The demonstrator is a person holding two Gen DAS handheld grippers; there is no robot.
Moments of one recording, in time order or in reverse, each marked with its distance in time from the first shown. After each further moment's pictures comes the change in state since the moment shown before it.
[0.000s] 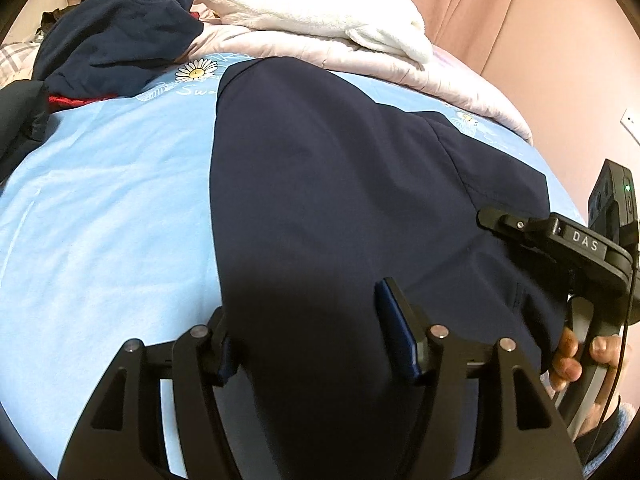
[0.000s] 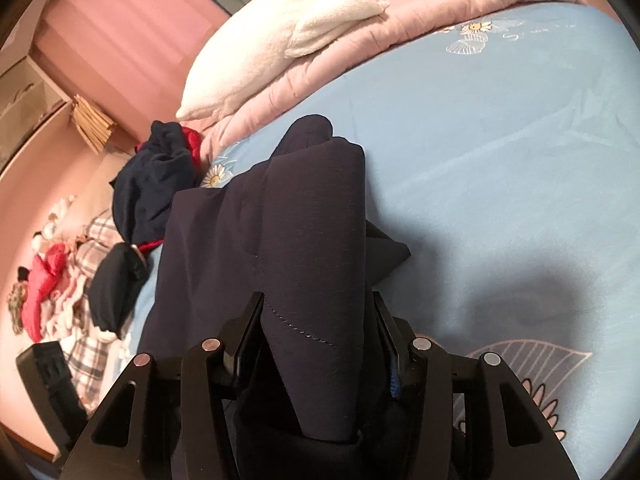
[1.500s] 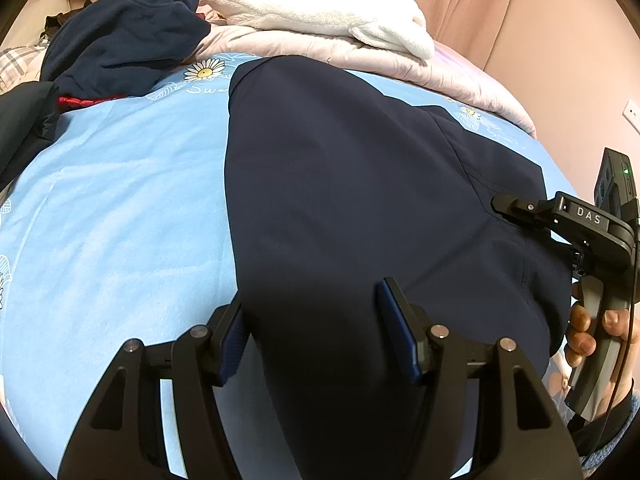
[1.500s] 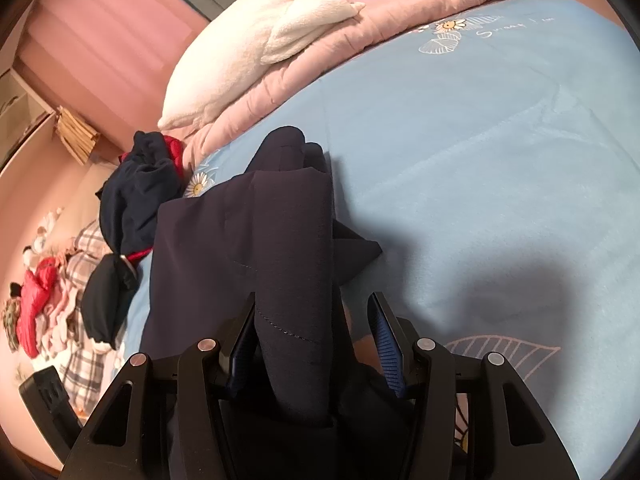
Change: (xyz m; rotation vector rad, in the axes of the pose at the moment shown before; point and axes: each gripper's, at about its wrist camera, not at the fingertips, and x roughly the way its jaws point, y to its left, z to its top) left arm -0.004 0.008 -0.004 0.021 0.004 0.020; right arm -0.012 -0.011 0.002 0.043 0.006 -0.038
